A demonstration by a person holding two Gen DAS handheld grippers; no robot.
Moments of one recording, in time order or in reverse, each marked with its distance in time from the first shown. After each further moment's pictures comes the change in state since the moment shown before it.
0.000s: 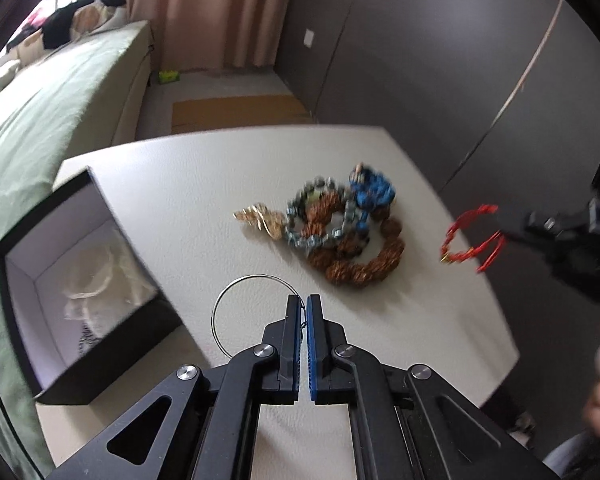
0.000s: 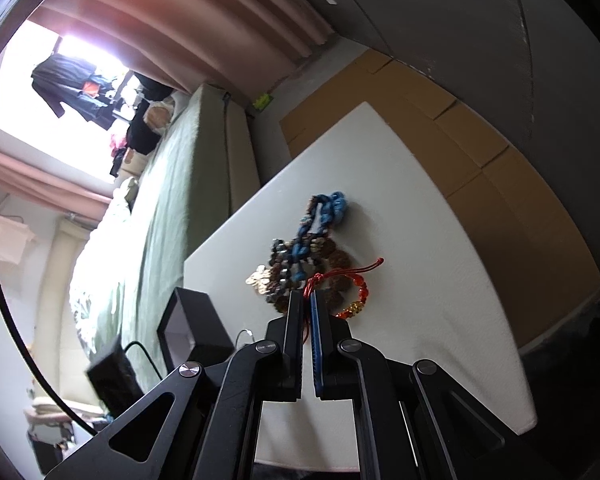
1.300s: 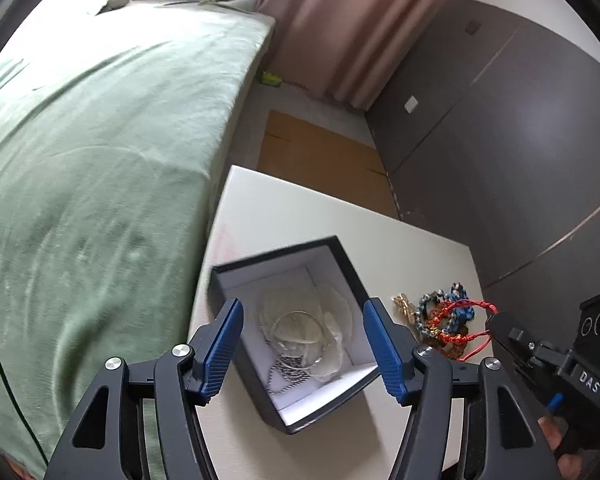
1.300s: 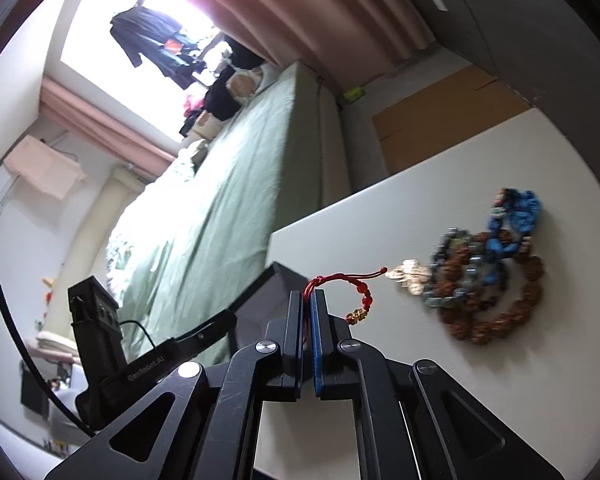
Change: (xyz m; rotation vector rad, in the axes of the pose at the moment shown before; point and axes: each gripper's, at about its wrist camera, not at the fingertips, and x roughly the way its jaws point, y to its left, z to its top) left arm -0.072 0.148 0.022 -0.383 -0.098 0.077; right arm 0.068 0.112 -0.035 -0.233 0.005 0.204
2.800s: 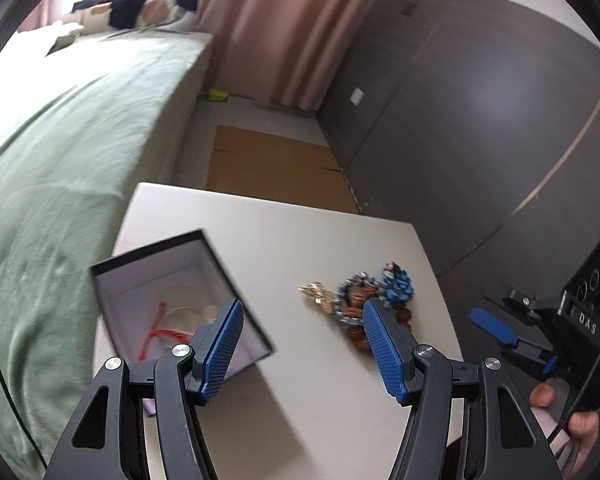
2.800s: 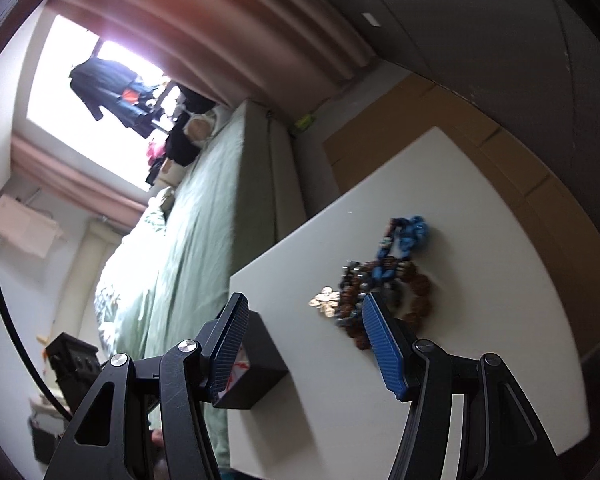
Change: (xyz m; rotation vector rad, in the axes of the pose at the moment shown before) left arm 0.006 -0.100 -0.028 0.179 -0.030 -0.080; right arm -0.067 -0.060 0.018 0.179 -0.099 -0.109
